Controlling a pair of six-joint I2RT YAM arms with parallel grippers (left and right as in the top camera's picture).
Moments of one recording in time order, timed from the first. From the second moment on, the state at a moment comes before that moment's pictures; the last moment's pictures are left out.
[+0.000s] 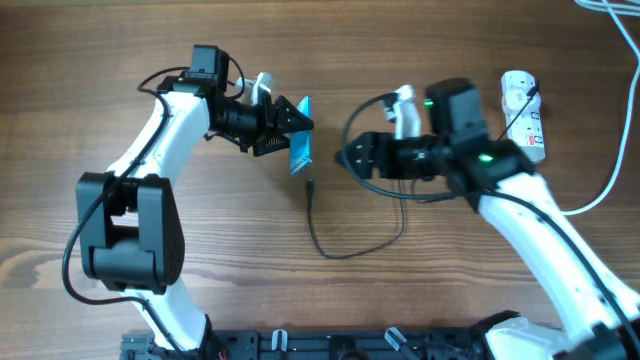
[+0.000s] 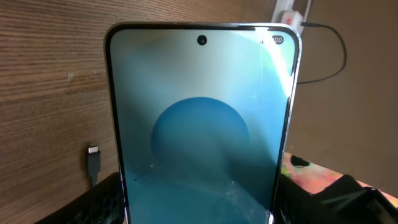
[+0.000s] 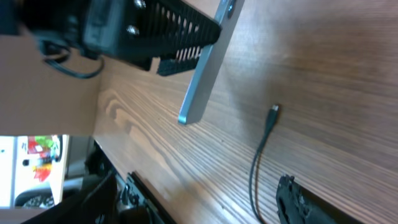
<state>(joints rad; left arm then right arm) -0.12 1.93 1.40 -0.83 0.92 -0.35 0.39 1.42 1.08 -0.55 -0.67 0.48</state>
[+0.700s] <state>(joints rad) -0.16 1.93 1.40 -0.81 0.83 -0.39 0.56 1.68 1.08 -0.22 -0.49 0.68</state>
